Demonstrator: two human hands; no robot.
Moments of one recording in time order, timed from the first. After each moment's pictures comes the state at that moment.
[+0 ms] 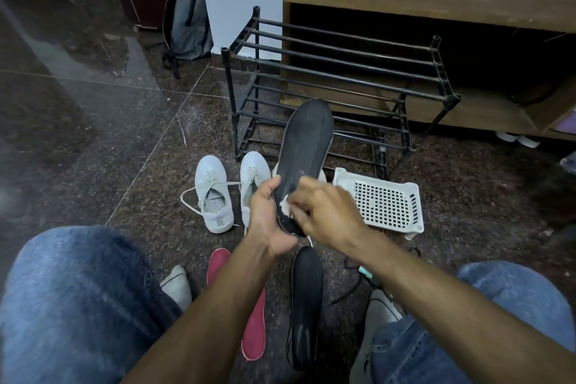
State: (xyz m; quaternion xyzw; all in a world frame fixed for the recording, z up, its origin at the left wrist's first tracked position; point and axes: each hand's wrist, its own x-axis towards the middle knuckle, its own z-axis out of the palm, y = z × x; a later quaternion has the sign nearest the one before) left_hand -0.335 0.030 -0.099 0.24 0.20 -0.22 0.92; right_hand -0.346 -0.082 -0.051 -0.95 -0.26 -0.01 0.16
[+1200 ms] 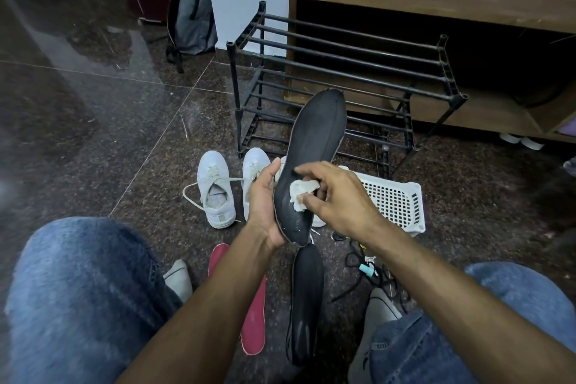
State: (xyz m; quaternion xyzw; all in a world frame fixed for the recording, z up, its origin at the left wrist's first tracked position) left_hand -0.332 0.038 -0.091 0.23 0.14 -0.25 0.93; right_hand -0.328 -0.098 -0.062 -0.92 -0.19 -0.01 0.35
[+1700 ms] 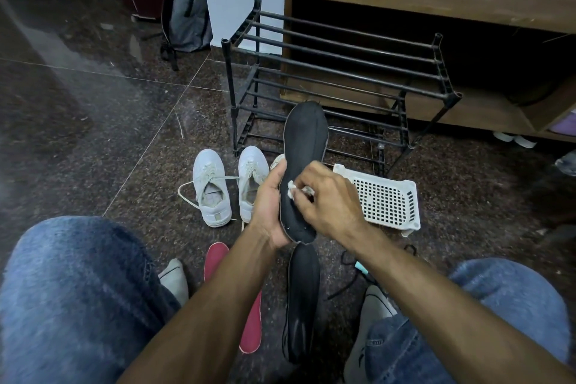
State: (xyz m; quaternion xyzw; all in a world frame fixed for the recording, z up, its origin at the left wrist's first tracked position) left_hand -0.333 0.029 -0.096 0.24 0.14 -0.29 0.92; right_hand -0.337 -0.084 -0.069 -0.95 -0.19 -0.08 0.25
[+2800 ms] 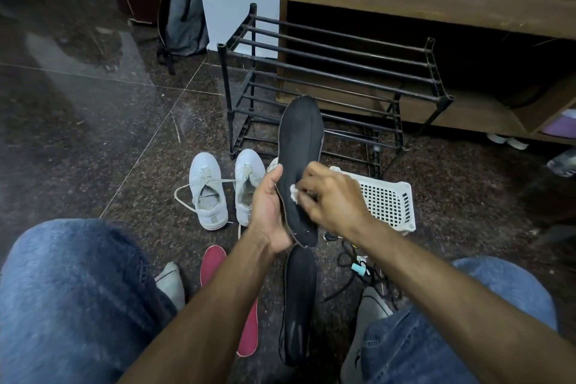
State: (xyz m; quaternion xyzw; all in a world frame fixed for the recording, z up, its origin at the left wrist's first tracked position) left_hand -0.335 0.024 -0.100 0.25 0.14 -0.24 0.93; right_hand -0.335 -0.100 -0.057 -0.95 -0.25 -0.09 0.17
